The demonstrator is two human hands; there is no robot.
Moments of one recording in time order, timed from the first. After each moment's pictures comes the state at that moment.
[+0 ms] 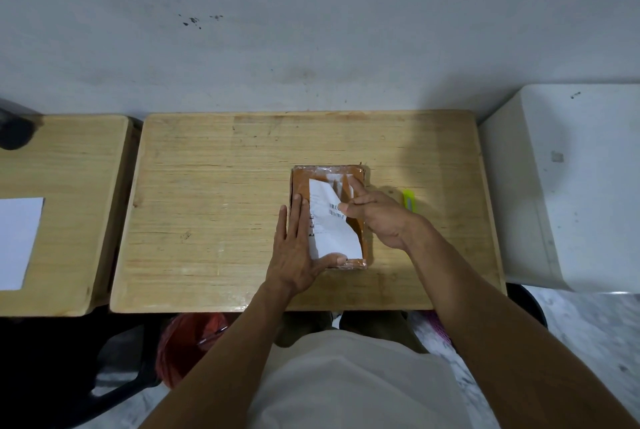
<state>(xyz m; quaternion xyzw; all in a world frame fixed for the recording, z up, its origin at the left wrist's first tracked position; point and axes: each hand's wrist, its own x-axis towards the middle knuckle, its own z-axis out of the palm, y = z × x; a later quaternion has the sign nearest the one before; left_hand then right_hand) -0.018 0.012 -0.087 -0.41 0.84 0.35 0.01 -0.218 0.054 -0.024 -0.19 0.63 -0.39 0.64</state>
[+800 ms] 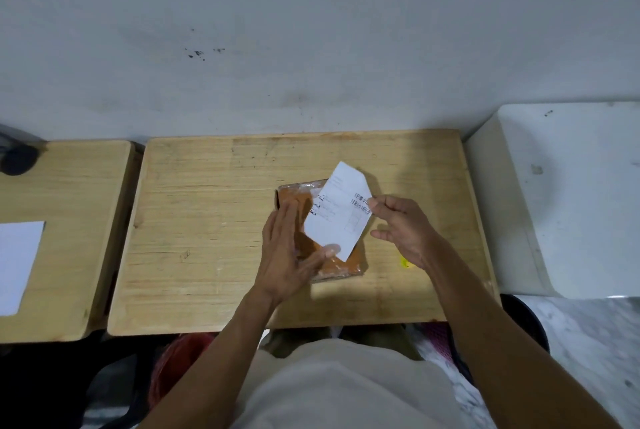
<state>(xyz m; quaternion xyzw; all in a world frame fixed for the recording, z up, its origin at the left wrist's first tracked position) -0.020 -0.005 -0.019 -0.40 0.79 0.45 -0.12 -0.232 0.087 0.014 -0.12 0.68 -0.50 0.53</state>
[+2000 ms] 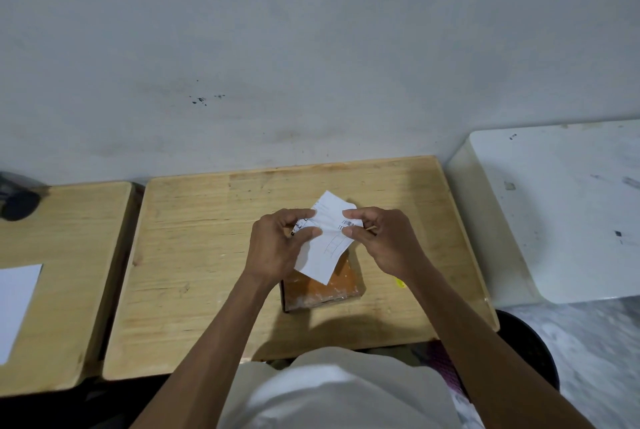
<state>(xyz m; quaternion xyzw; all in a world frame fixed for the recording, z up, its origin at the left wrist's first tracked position) -0.043 -0.040 0.050 -0.42 0.74 0.49 -0.19 -0.207 0.084 0.058 -0.36 0.78 -0.42 0.28</state>
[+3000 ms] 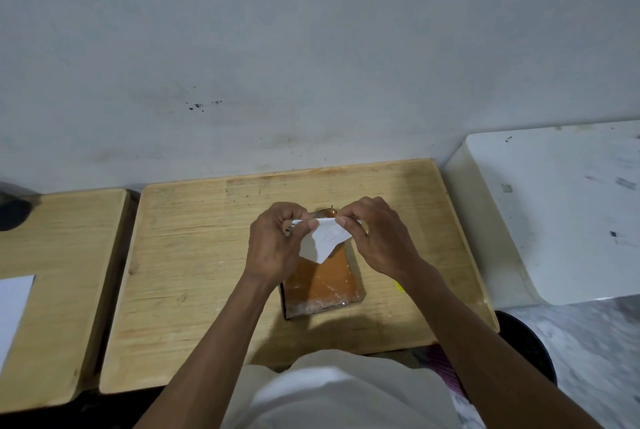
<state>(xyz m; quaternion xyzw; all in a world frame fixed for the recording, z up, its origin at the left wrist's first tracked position) -0.050 -0.045 0.066 -0.44 0.72 0.50 -0.21 -0.206 0.067 0.059 -0.51 0.80 -0.30 0.12</state>
